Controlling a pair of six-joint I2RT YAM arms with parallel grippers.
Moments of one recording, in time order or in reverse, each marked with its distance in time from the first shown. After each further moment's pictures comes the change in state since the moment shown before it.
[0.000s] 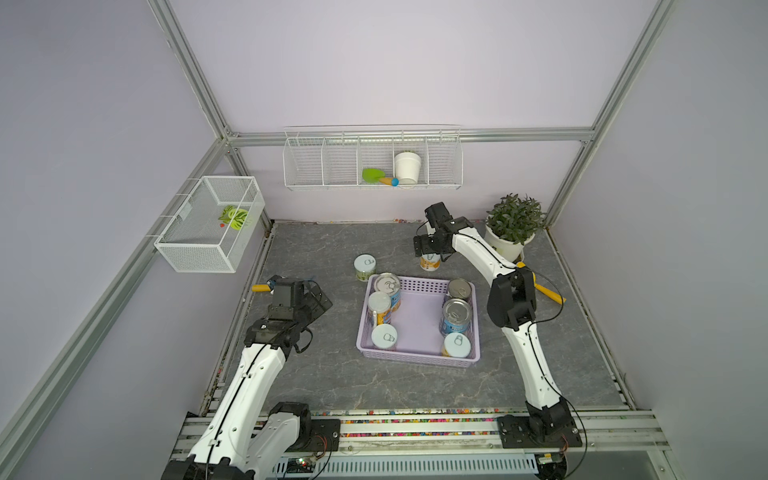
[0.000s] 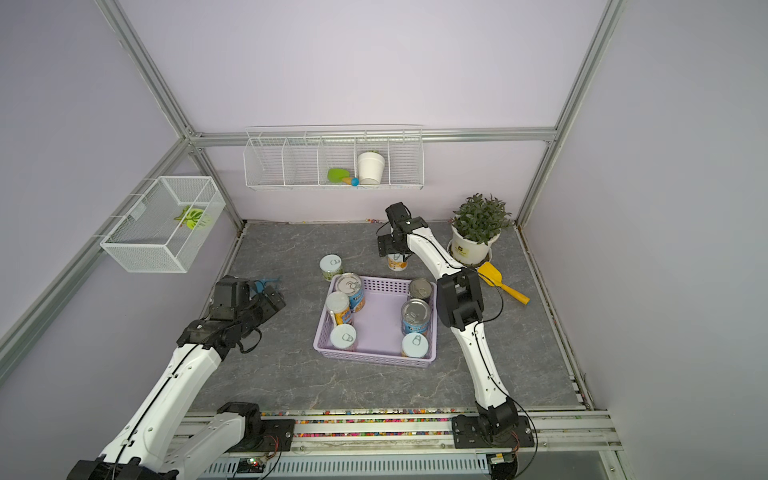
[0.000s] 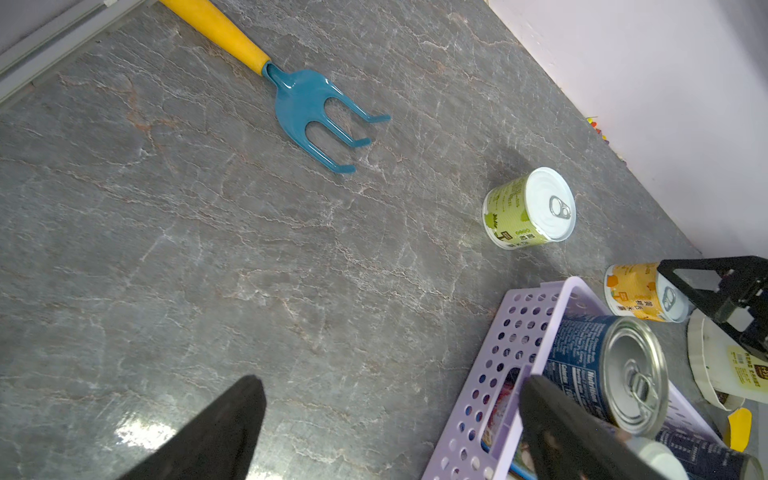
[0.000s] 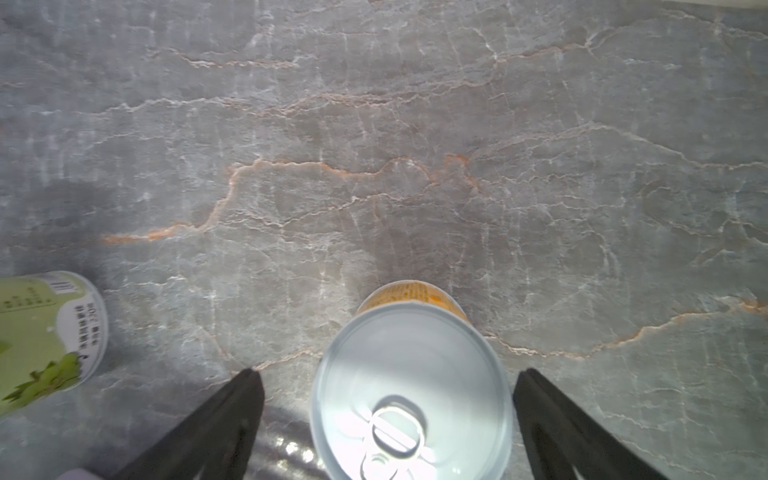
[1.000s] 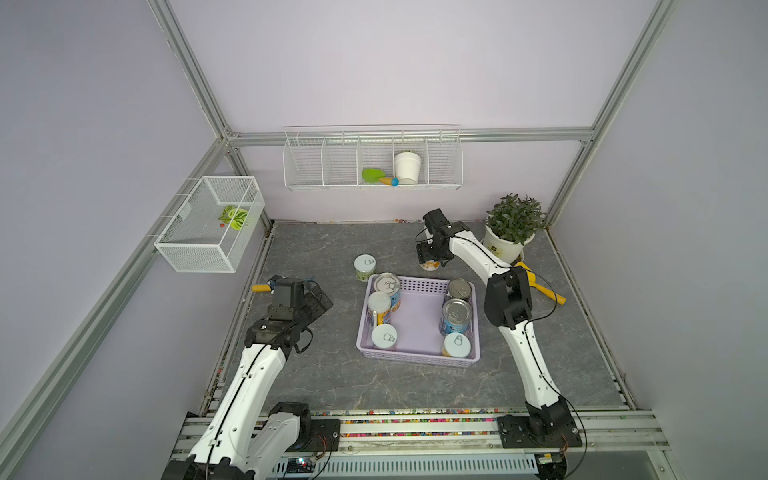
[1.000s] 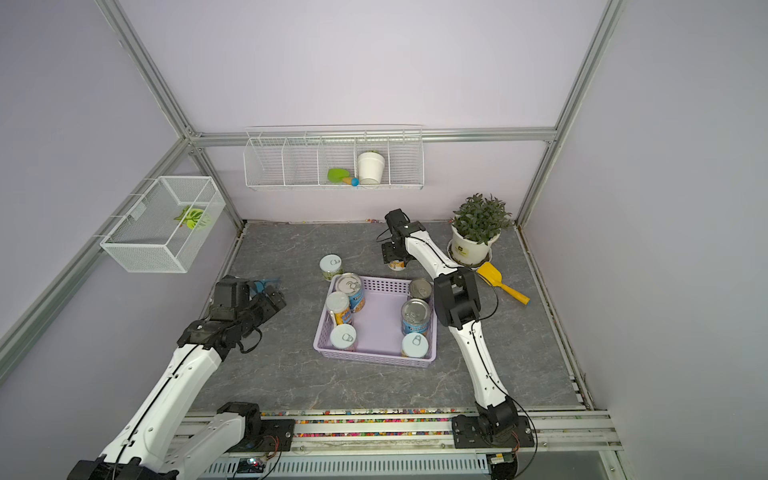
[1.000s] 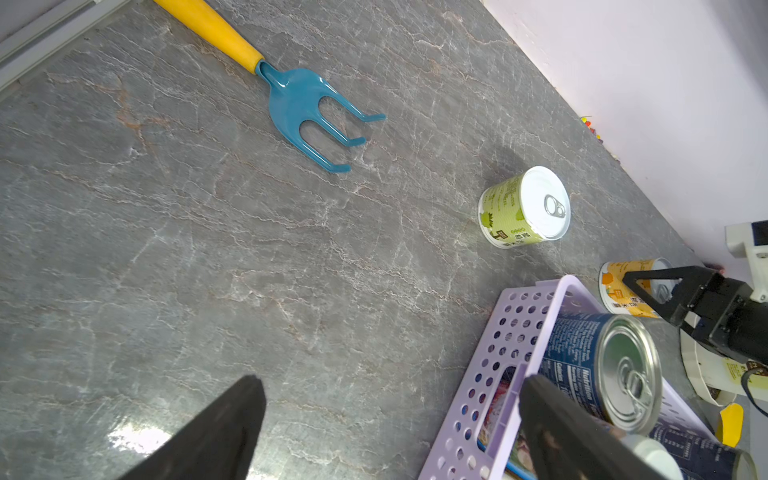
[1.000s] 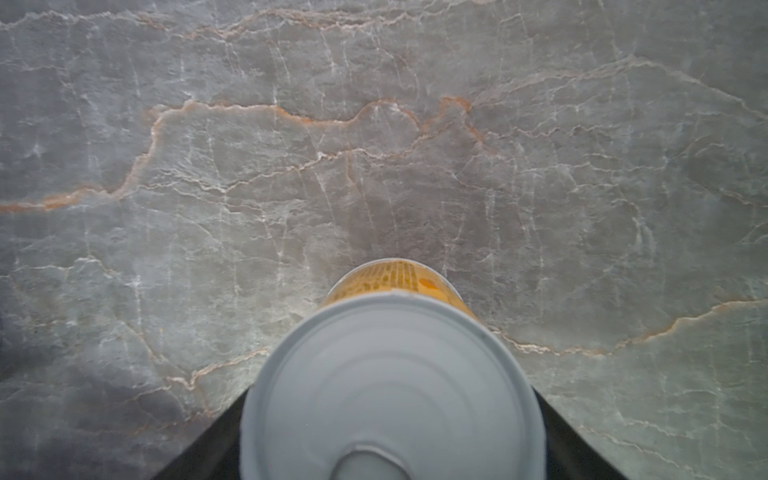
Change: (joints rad) left arm 0.000 -0.002 -0.006 0.015 0.009 0.000; right arm 0.003 0.039 -0.005 -0.017 0.009 -0.021
